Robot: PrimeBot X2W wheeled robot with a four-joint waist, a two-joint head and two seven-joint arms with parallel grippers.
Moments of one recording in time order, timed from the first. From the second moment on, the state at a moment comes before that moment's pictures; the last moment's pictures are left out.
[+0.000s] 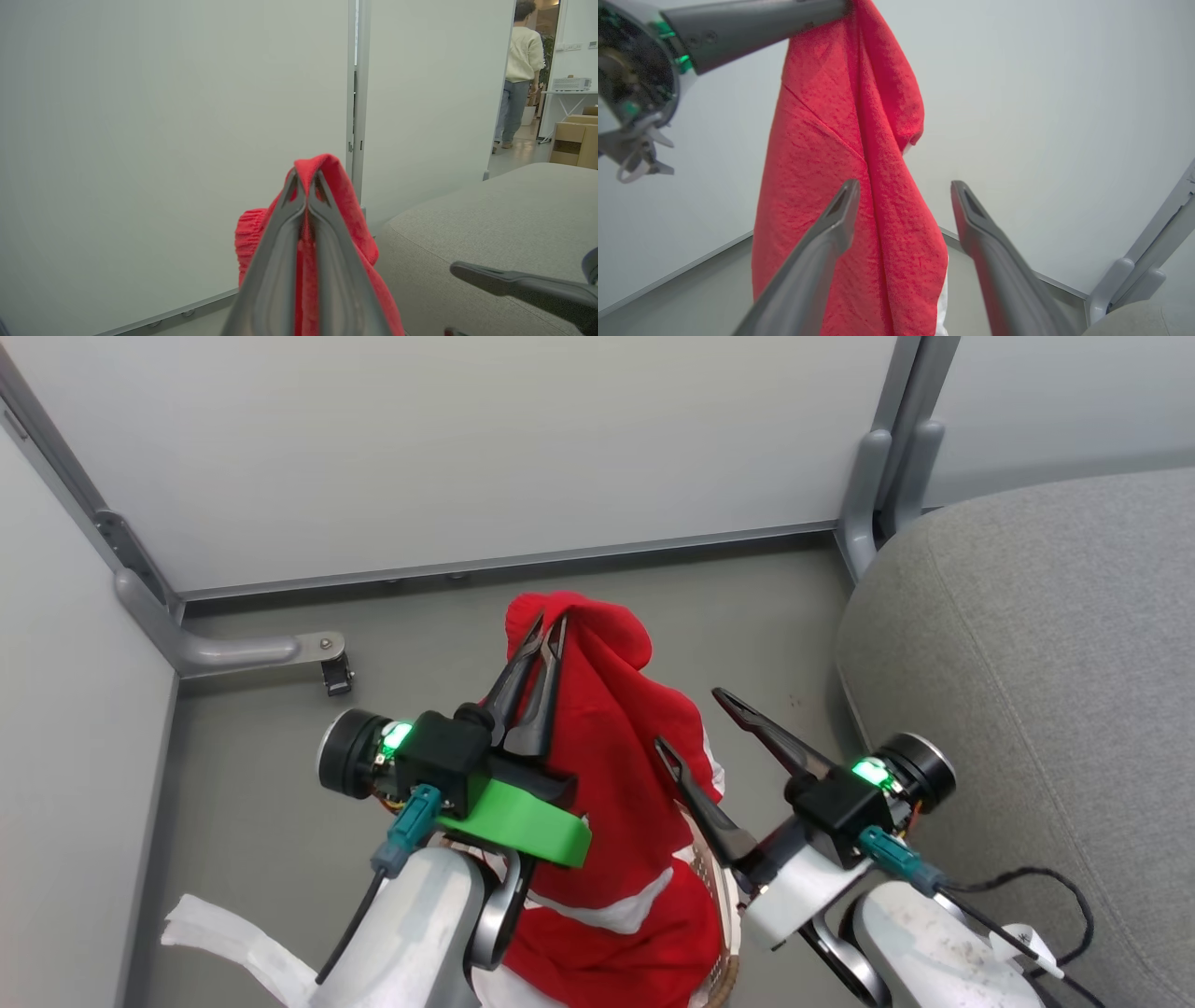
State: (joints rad) left arm -0.38 0.05 -0.51 0.20 -0.26 0.02 -0.26; right arm -0.30 -0.14 0.50 0.20 0.14 0.13 -0.26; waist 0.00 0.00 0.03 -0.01
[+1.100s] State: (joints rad) left arm -0.37 0.05 -0.59 0.21 -0.29 0.05 -0.26; right arm -0.46 -0.10 0.58 0.49 0.30 0.13 -0.26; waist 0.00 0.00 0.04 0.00
